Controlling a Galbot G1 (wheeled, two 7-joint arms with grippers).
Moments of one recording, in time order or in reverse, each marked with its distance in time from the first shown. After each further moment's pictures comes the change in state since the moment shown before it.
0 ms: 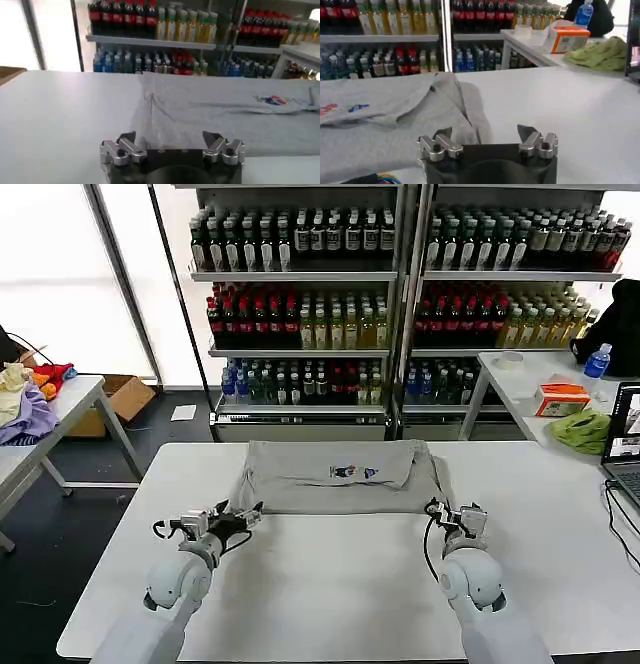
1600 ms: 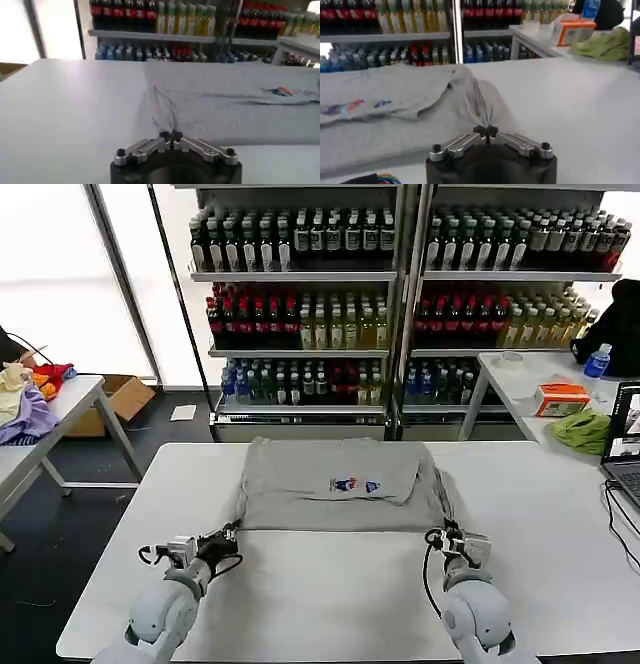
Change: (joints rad) left arm 0.206 0.053 -0.075 -0.183 0.019 -0.017 0.015; right arm -0.257 0.025 0.047 0.326 -0.038 -0.002 -0.010
